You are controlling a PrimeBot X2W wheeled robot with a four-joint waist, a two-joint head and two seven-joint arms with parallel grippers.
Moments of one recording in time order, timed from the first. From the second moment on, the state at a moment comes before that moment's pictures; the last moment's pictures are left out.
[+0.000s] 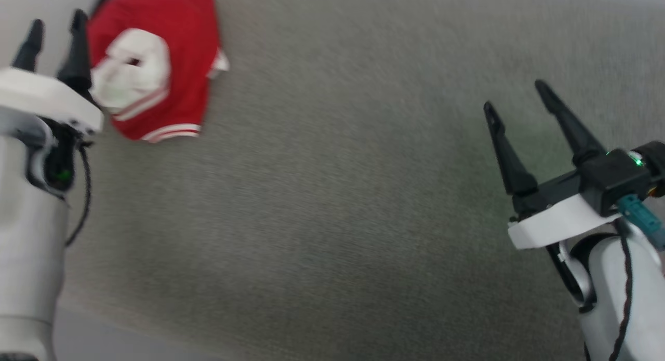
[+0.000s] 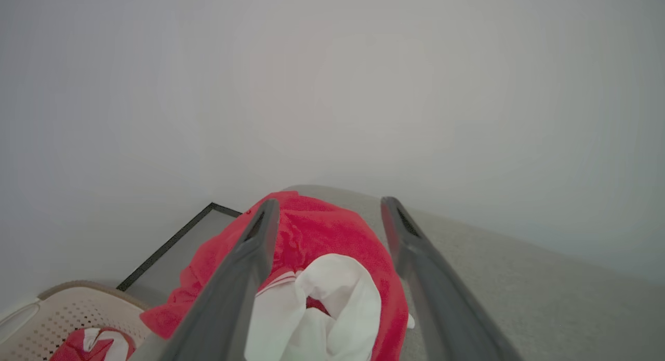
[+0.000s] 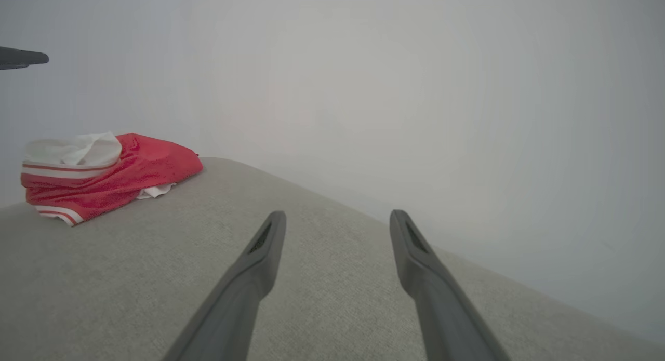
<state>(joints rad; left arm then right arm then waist) -0.85 0.41 -0.14 0.76 -0.65 -0.13 -0.18 -0.34 -0.23 0.16 0.01 0.09 0.13 -0.12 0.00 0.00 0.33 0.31</state>
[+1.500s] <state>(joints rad) -1.16 0.53 -0.35 1.18 -0.67 -0.12 0.17 -0.35 -0.20 0.09 -0.06 0.09 0.13 -0.10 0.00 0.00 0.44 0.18</state>
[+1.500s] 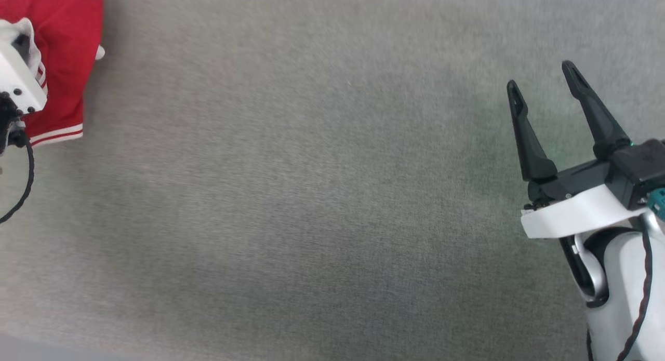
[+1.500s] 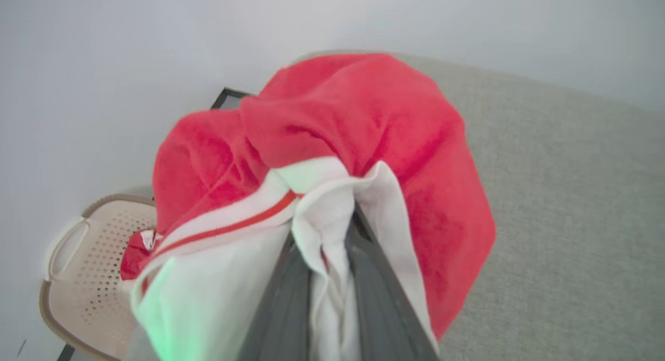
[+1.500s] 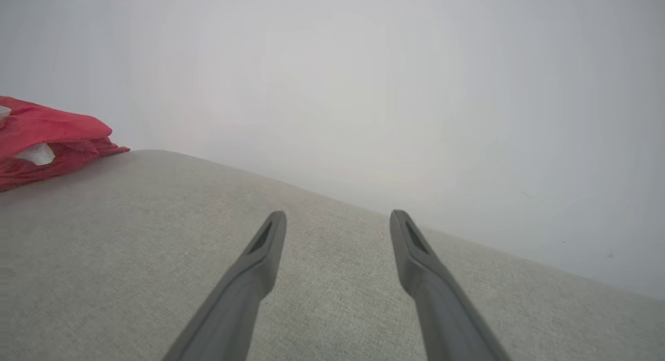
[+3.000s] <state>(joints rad) -0.78 0.69 -0.63 -0.16 -0.78 0.07 0.67 -0.14 -0.06 -0.16 -0.04 0.11 0.13 -0.21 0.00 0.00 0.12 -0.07</state>
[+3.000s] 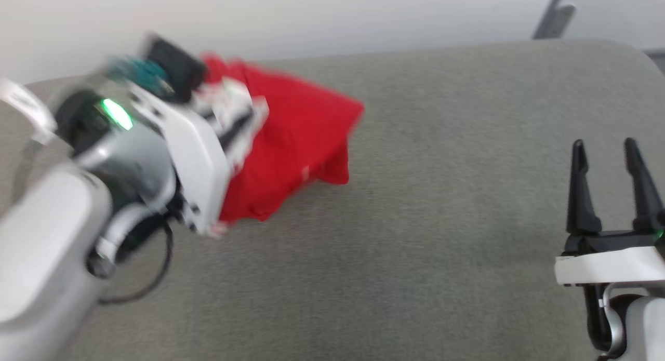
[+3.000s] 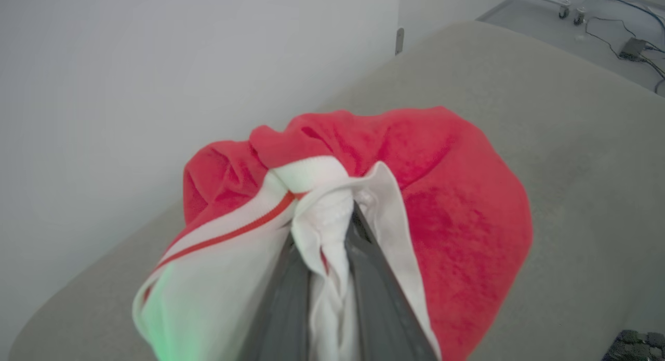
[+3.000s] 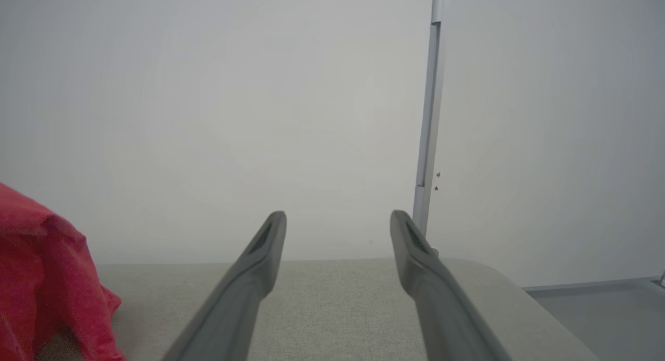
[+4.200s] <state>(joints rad) -0.66 0.50 -0.79 0.43 -0.83 -0.08 0.48 -0.18 -0.07 0.00 0.16 0.14 0.13 -0.26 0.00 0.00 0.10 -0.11</state>
